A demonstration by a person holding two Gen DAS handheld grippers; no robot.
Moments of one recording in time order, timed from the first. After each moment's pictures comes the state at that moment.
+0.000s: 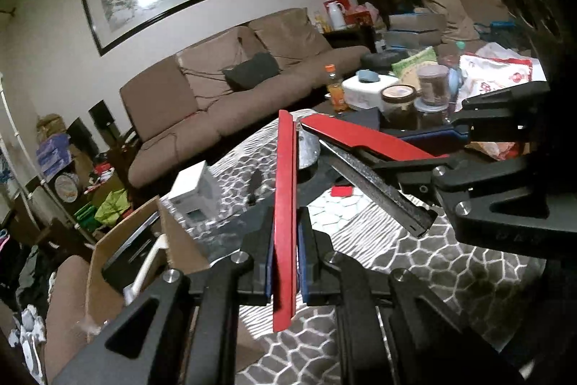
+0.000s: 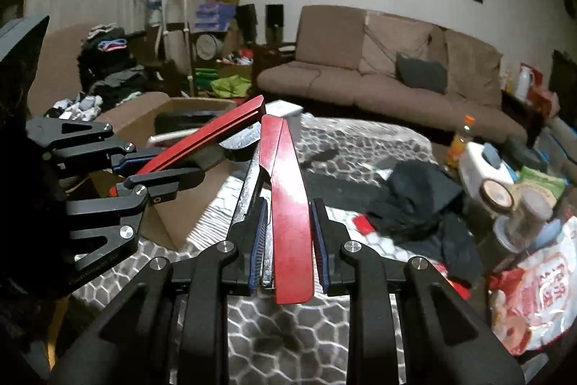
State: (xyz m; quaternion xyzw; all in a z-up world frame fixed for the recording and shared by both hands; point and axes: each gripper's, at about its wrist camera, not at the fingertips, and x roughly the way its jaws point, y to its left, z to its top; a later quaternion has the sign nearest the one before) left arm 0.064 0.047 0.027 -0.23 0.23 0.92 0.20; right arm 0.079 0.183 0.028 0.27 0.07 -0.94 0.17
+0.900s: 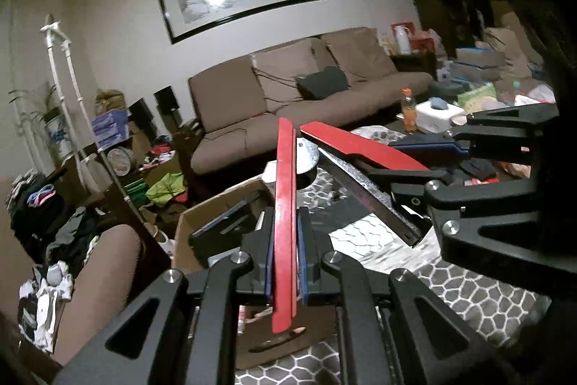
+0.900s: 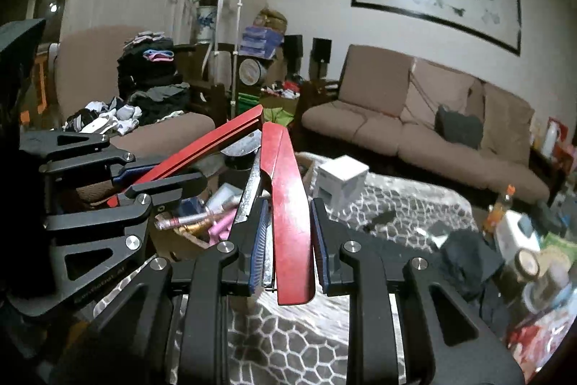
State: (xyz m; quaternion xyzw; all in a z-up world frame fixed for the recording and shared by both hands) left arm 0.083 -0.064 0.064 -0.19 0.17 0.96 0.09; right arm 0.087 0.041 0.068 0.20 0.12 -0.95 0.23
